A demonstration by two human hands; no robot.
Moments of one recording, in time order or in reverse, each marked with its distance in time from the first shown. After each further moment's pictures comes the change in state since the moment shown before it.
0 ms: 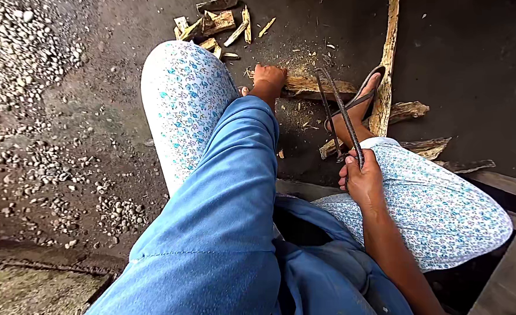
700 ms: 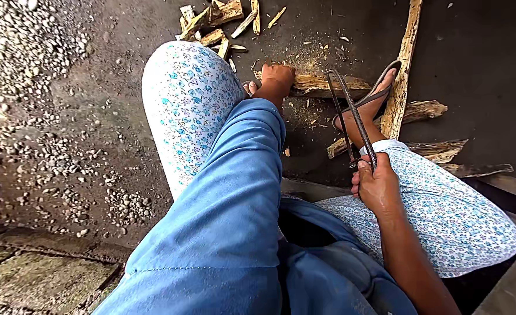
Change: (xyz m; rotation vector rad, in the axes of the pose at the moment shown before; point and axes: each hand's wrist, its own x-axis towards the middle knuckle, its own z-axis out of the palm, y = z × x) left_hand 0.001 -0.003 0.004 -0.059 -0.056 -0.031; right_hand 0.000 -0.016 -0.008 -0.186 -0.066 0.061
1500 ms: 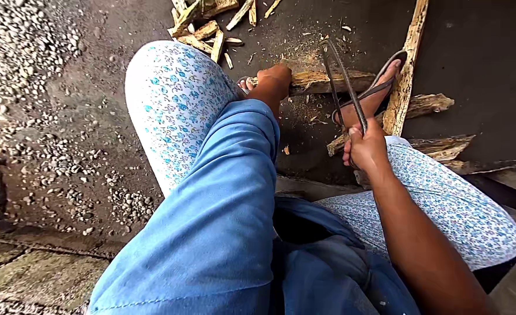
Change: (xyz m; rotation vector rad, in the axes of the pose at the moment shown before) left_hand -0.003 0.016 -0.009 -0.005 -0.169 -0.030; right_hand 0.079 -0.025 0.009 0.092 -0.056 0.015
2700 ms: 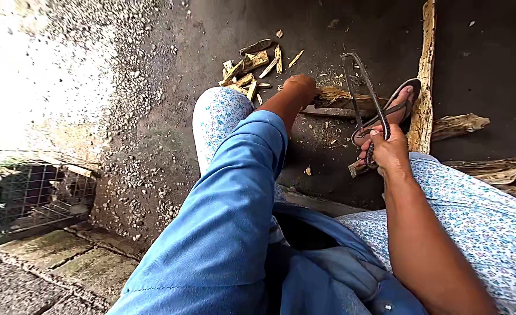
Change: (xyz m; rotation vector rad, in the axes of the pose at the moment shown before) left_hand -0.059 0.016 -0.067 0.130 0.084 -0.003; right_hand 0.023 0.005 -0.004 0.522 0.051 -0.095
